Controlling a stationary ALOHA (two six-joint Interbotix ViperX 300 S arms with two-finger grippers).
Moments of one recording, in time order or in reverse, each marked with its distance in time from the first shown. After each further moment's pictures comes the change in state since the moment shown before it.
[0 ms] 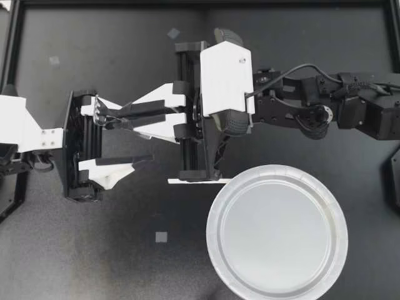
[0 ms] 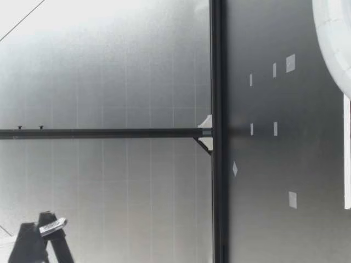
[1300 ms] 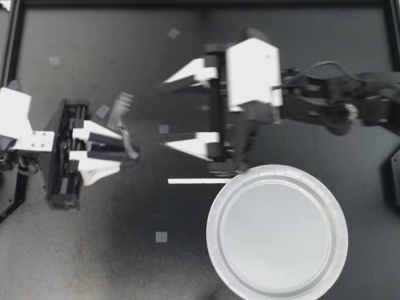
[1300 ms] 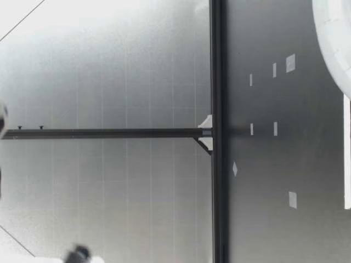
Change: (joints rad) left arm -0.017 -0.215 -0.014 -0.003 0.572 -0.114; right arm -0.032 -0.124 0.199 0.003 -0.006 0.046
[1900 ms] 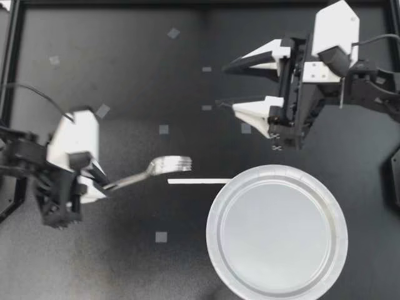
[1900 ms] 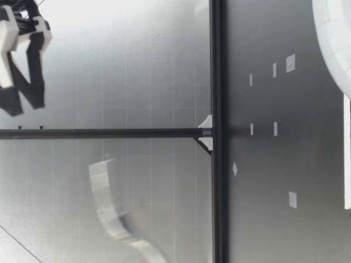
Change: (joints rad) left arm -0.003 0.124 -0.153 -0.018 0.833 -0.109; right arm -0.100 -0.206 0.284 0.054 -0.086 0.201
